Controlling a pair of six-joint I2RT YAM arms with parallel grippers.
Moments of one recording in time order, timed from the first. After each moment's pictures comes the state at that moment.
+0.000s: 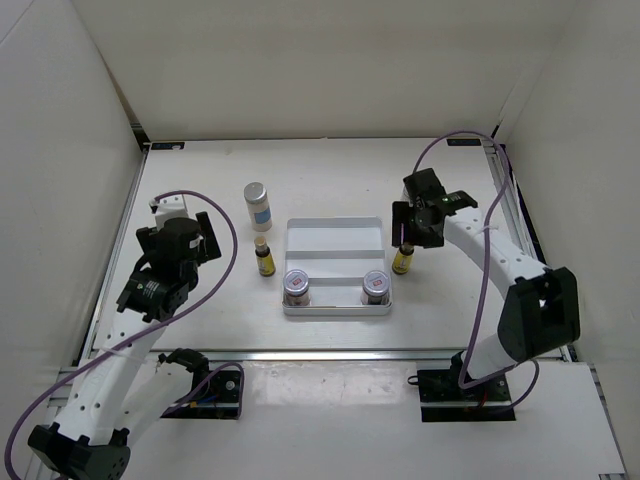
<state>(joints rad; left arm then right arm) -0.35 0.78 0.90 -0.69 -0.61 -0.32 0.39 1.48 1.20 -0.81 0.13 0.33</state>
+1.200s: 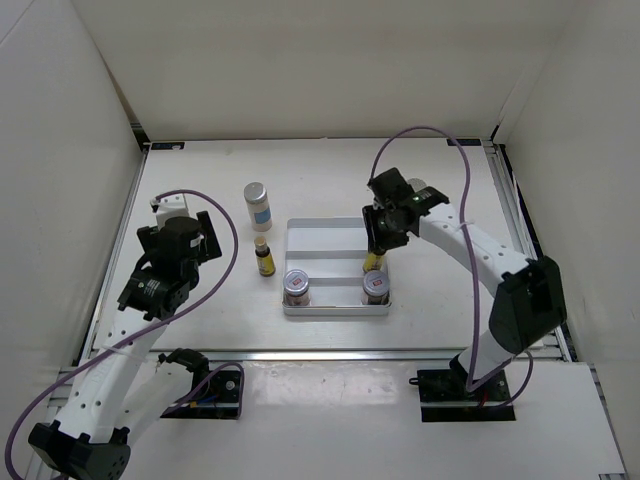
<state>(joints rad) -0.35 0.79 0.90 -0.68 -0.61 -0.32 0.58 1.55 1.33 -0.86 0.03 0.31</state>
